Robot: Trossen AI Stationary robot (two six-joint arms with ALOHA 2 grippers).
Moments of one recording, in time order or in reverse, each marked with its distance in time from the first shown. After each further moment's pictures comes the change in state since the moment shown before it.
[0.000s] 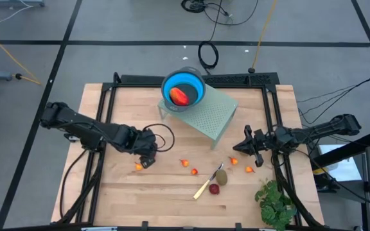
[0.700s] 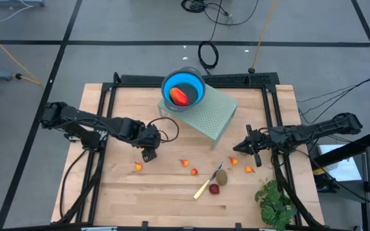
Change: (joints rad) left arm 0.130 0.000 -0.053 0.084 0.029 0.248; right arm 0.000 0.049 0.174 -0.385 0.008 0.006
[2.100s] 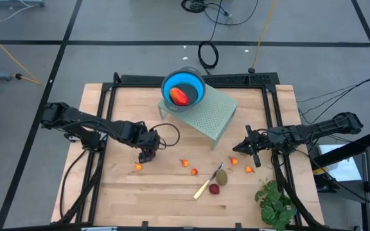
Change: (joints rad) left arm -0.014 0.000 -0.123 0.114 -0.029 0.265; right arm 0.000 0.023 0.002 -0.014 0.002 -0.002
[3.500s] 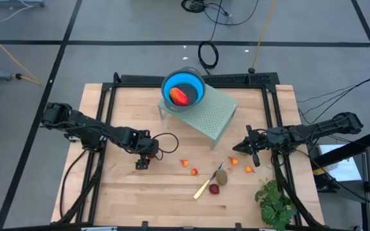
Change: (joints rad) left arm -0.017 0.021 -0.213 0.320 0.139 0.176; right arm 0.000 0.000 0.000 -0.027 0.024 0.035
